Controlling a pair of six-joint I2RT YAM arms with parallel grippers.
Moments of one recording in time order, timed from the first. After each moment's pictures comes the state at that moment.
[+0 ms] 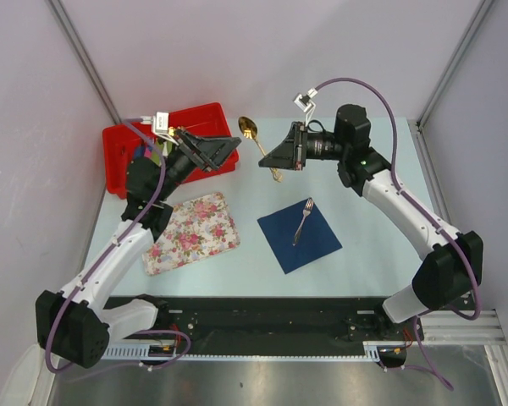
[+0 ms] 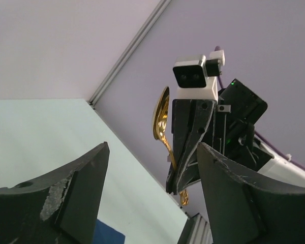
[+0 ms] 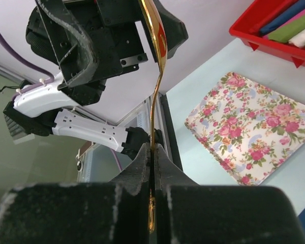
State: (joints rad) left arm -0.35 1.11 0.90 0.56 0.44 -0.88; right arm 0.47 1.51 1.39 0.08 -1.00 0.68
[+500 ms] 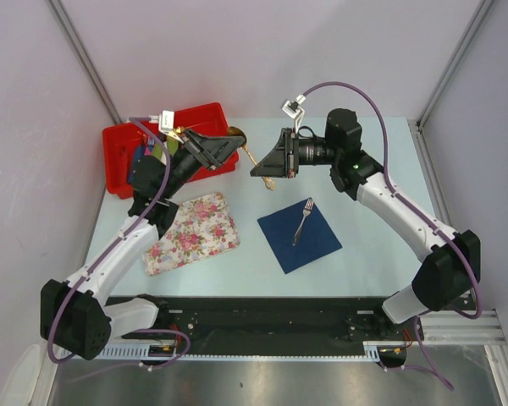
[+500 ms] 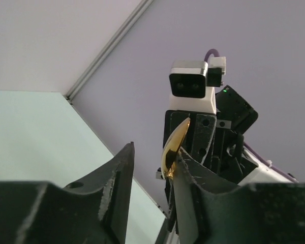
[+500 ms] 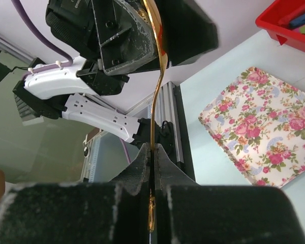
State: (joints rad) left arm -0.37 1.16 0.90 0.63 0.45 -0.97; right arm 0.54 1.51 1.39 0.11 -1.03 0.68
